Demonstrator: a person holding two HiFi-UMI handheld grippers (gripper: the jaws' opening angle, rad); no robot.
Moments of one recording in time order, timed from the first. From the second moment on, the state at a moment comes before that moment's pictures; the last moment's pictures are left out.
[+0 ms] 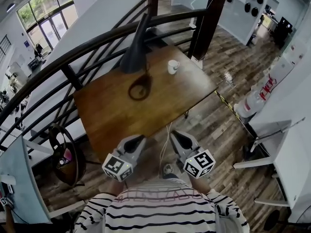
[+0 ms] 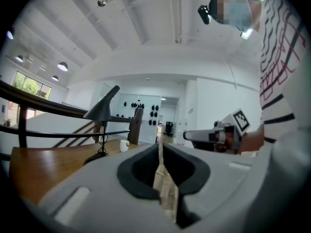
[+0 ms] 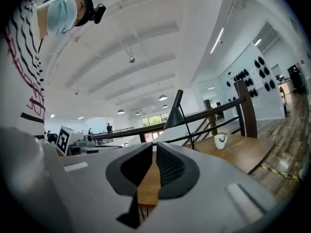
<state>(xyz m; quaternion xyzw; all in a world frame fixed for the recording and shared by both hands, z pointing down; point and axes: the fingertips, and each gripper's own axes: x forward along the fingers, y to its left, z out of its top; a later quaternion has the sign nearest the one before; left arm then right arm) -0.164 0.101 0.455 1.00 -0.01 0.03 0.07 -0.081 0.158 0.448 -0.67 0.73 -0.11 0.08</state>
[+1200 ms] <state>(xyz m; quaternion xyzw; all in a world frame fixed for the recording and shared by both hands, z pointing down) -0.031 -0.013 0.470 0.98 -0.14 0.01 0.12 0.070 0.020 0.465 -0.60 0.79 -0.12 0.04</state>
